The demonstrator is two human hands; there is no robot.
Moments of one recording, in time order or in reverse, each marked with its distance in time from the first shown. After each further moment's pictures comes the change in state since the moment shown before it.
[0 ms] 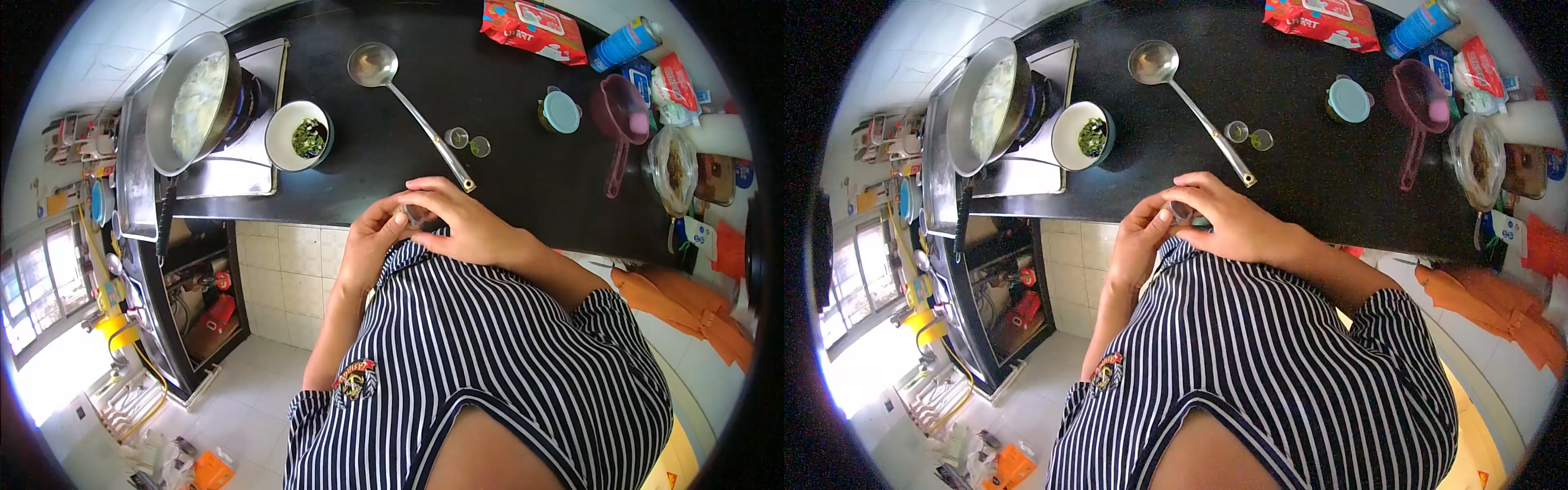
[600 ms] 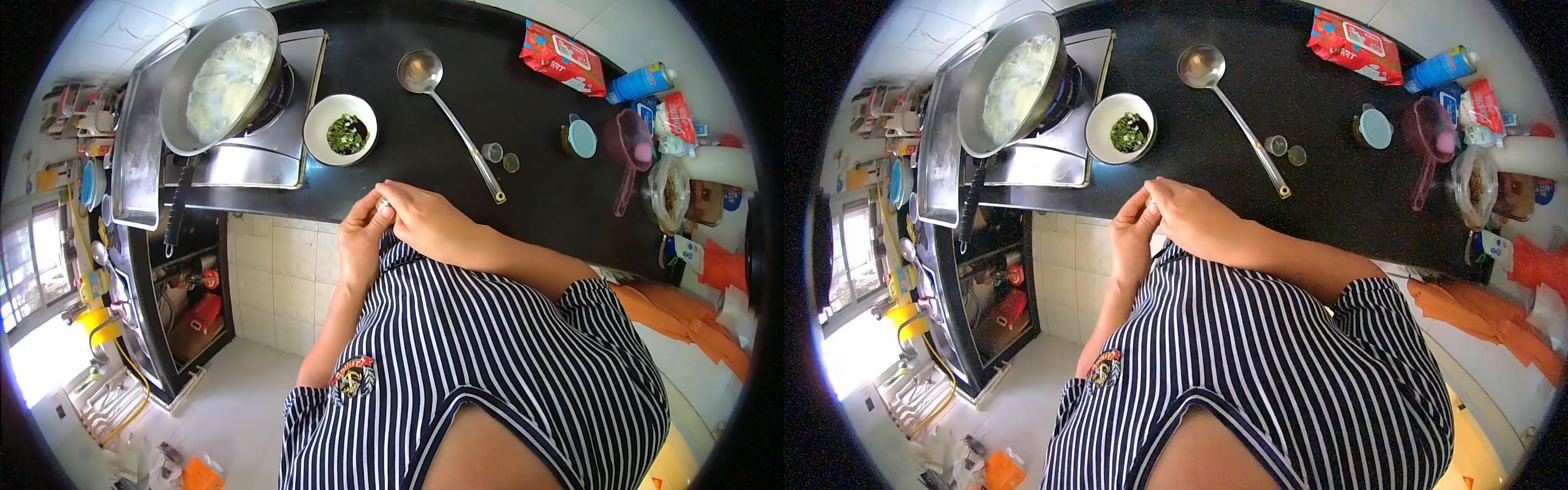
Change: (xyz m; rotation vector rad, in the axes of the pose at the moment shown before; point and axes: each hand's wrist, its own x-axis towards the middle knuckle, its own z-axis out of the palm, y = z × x) left_hand -0.007 0.016 -0.073 -0.044 0.293 0.183; right_hand 0.092 -0.027 0.083 -0.219 -0.045 0.076
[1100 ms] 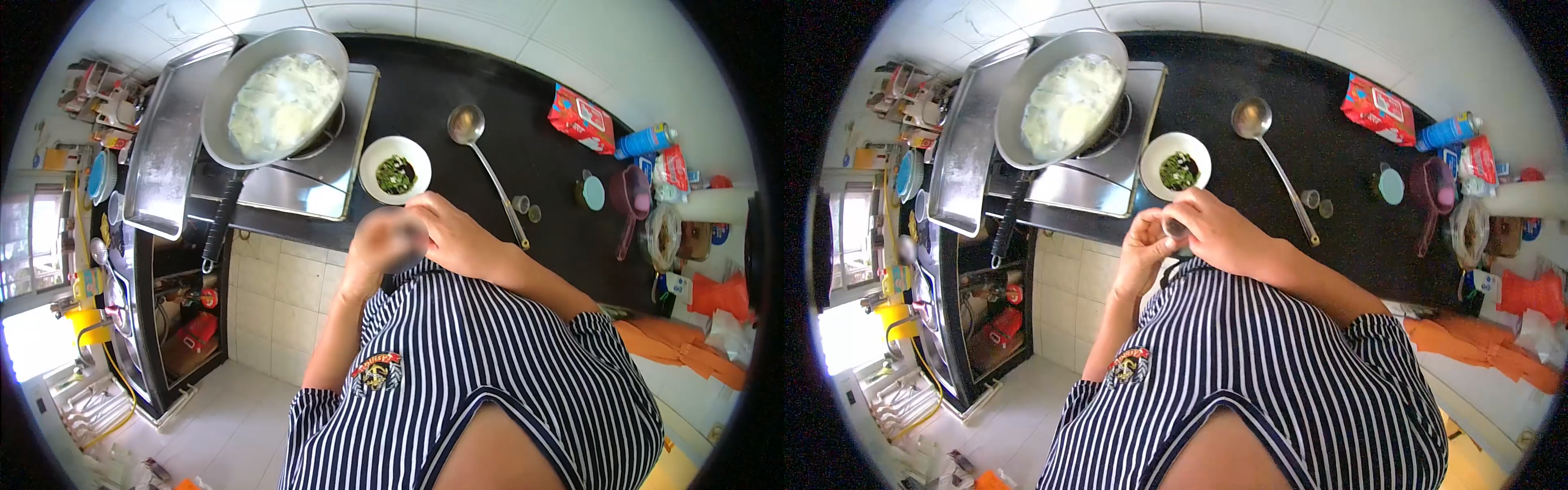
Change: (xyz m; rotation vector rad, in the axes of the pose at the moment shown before) left_hand 0.033 0.055 -0.072 -0.127 -0.339 0.095; right_hand 0.068 -0.033 -0.004 -0.073 -0.069 -0.208
